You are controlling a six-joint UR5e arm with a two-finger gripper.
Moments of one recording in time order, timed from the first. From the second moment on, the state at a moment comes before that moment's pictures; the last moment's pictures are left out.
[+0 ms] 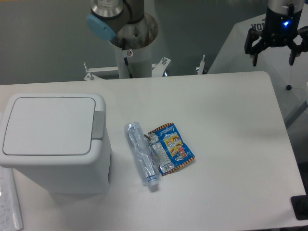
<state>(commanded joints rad) 2.96 -1.69 -1.48 -1.31 1.46 1.07</state>
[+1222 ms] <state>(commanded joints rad) 2.74 -1.66 -1.50 -1.31 1.43 0.69</state>
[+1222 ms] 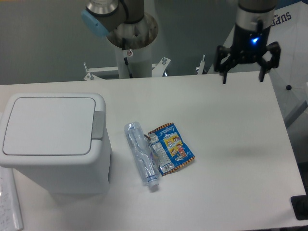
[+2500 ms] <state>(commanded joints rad) 2.48 -1.65 -1.55 -1.13 1.22 0.13</state>
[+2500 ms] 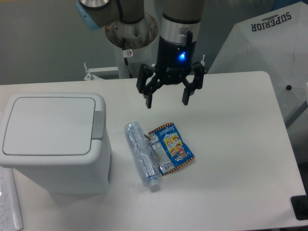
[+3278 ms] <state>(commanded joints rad) 2.42 -1.68 -1.54 -1.13 1.21 0.12</state>
